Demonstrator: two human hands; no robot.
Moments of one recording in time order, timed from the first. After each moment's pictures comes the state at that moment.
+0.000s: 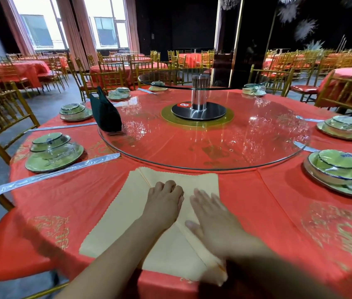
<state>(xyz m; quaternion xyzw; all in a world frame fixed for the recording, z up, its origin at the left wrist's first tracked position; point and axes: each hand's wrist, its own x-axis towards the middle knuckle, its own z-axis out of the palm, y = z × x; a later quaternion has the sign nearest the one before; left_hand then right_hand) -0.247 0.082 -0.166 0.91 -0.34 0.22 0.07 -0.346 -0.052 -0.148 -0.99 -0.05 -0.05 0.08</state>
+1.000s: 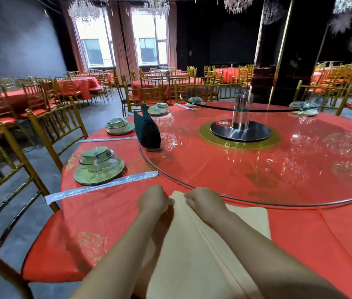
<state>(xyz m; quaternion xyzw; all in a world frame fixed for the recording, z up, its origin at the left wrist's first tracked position) -0.157 0.152 -0.116 0.97 0.03 -0.03 0.23 -0.193 0.006 -0.120 -0.98 -0.07 -0.04 0.15</state>
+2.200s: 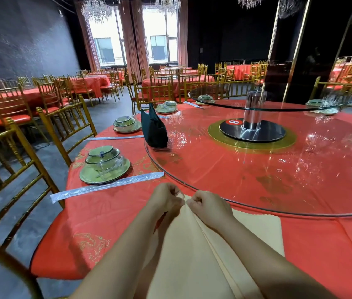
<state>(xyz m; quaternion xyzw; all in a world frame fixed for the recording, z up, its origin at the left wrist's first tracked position) -0.134 0.148 -0.128 0.88 -0.06 -0.06 0.46 -0.190 0.007 -0.130 -0.96 0.00 -0.05 0.28</state>
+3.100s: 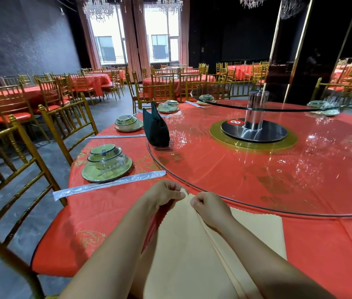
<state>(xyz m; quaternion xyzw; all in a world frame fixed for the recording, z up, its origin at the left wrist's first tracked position) -0.137 0.163 -0.115 0.79 -0.07 -0.18 0.58 -0.189 0.012 -0.133 -0.94 0.03 -0.01 0.35</state>
